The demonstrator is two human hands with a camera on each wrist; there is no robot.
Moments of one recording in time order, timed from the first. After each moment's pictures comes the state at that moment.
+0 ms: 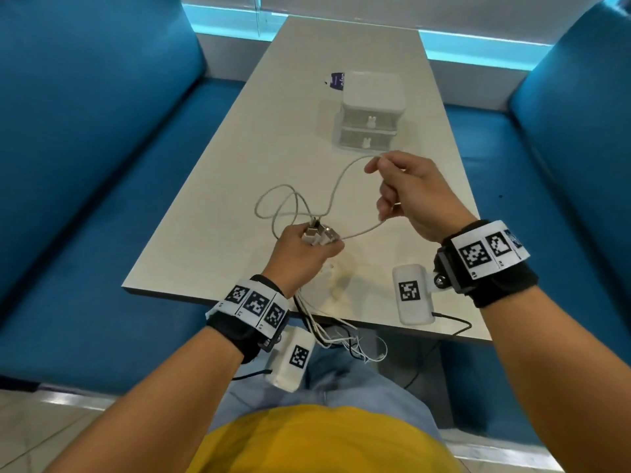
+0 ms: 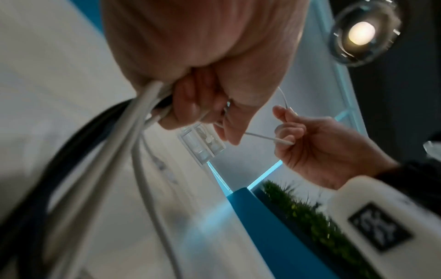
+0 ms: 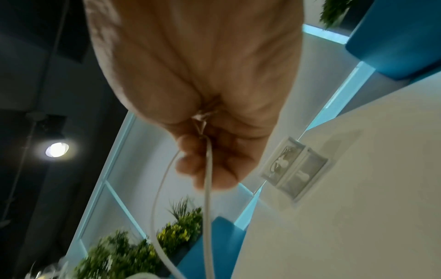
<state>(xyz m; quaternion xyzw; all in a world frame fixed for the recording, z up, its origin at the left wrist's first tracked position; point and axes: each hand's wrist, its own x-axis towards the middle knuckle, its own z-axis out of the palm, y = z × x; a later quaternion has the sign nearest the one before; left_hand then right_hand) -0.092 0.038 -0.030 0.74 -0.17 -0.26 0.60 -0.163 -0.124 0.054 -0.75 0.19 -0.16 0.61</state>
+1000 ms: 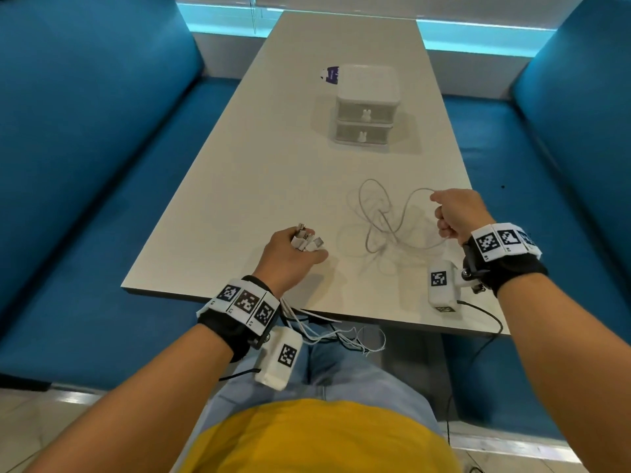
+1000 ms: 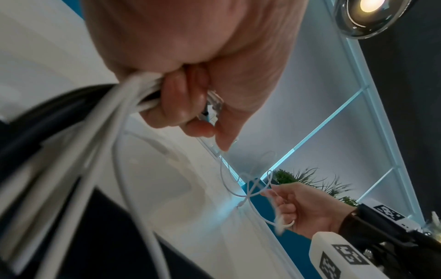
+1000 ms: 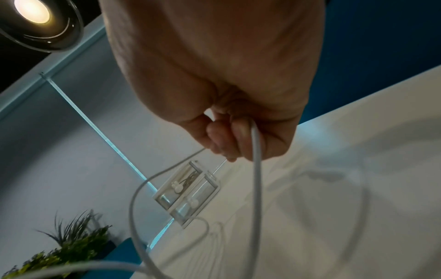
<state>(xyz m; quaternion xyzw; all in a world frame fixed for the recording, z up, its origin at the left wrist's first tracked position) -0.083 0.044 -0.052 0.77 -0.16 -0.27 0.55 -0.190 -0.212 -0.011 -0.66 0.50 -0.13 0.54</state>
